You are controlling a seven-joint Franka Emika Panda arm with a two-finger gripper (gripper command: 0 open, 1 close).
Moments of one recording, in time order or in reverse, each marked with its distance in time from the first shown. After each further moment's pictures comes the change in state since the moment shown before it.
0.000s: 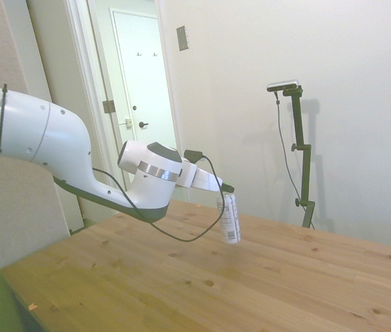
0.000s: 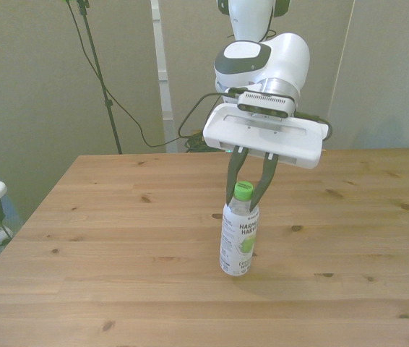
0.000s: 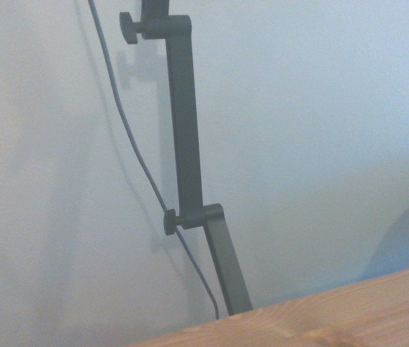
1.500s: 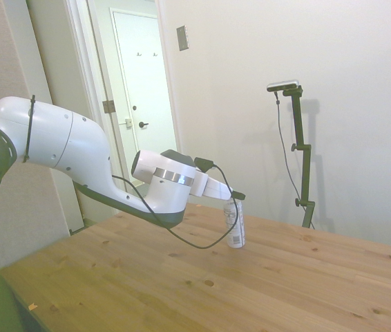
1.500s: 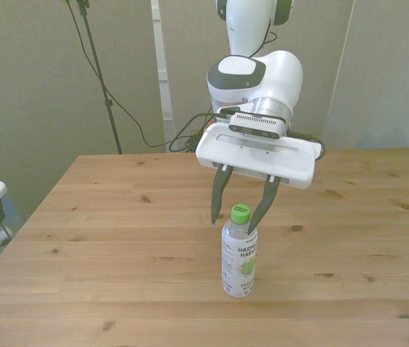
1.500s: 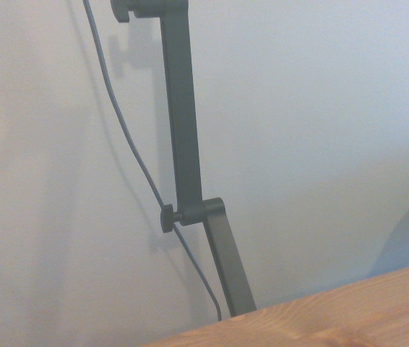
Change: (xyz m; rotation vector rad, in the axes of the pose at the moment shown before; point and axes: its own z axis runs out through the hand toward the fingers) arm 0.003 0.013 0.022 0.007 0.000 0.030
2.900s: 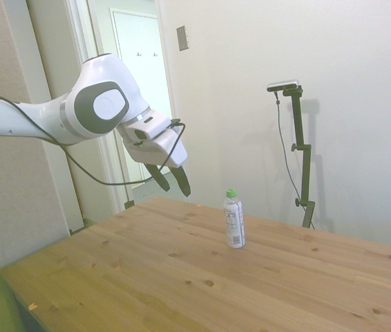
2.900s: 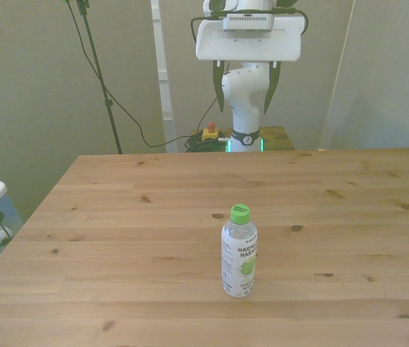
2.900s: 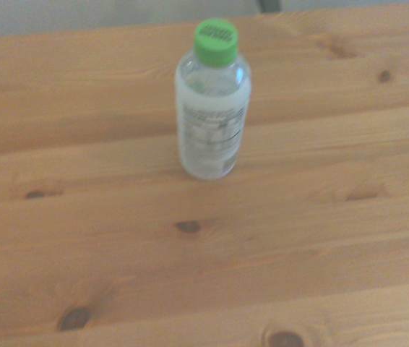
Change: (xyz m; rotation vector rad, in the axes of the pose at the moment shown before) arm 0.101 0.006 -0.197 -0.381 -0.653 -0.208
